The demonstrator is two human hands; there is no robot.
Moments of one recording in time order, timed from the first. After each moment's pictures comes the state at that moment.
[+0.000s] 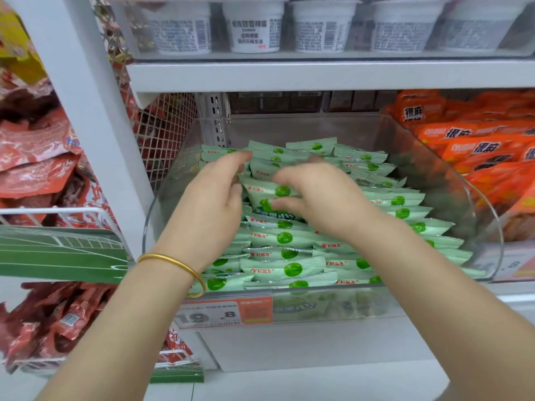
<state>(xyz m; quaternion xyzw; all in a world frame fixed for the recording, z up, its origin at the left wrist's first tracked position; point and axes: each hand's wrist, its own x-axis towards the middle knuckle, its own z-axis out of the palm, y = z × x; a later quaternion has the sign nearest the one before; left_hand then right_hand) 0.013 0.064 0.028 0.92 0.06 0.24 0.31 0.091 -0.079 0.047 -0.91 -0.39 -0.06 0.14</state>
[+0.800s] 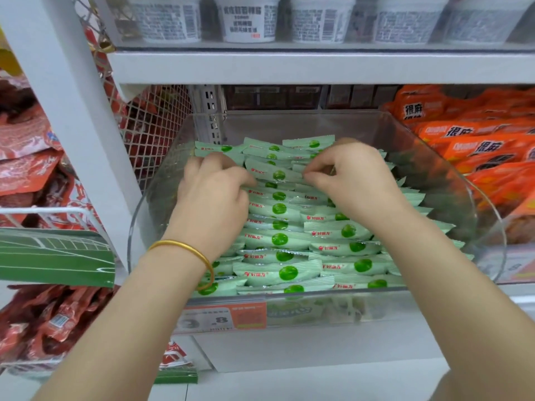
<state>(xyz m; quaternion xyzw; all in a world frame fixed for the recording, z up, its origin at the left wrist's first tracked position) 0.031 0.060 0.025 0.96 0.11 0.22 0.15 0.114 -0.101 0.045 -0.92 -0.28 -0.13 0.26</state>
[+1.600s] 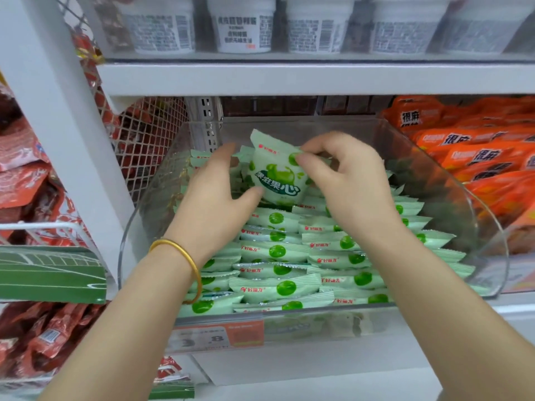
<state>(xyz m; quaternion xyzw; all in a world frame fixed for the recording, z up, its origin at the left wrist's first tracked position) 0.041 0.060 0.032 0.91 0.09 0.24 0.34 0.103 -0.090 0.049 -0.81 -0.26 -0.15 0.50</state>
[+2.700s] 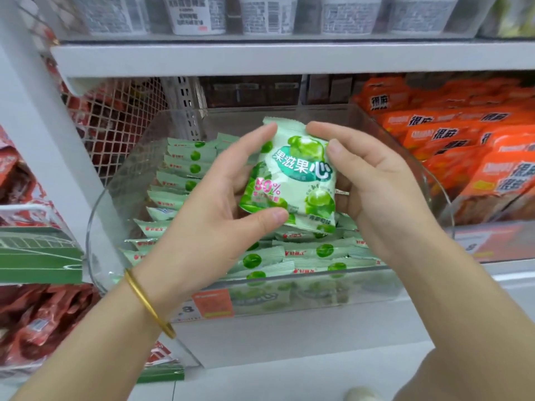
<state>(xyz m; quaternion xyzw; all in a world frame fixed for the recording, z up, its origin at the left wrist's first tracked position) -0.005 0.003 0.040 0.75 -0.13 0.14 0.63 0.074 -0.154 0.044 -0.63 -0.23 0.08 0.74</state>
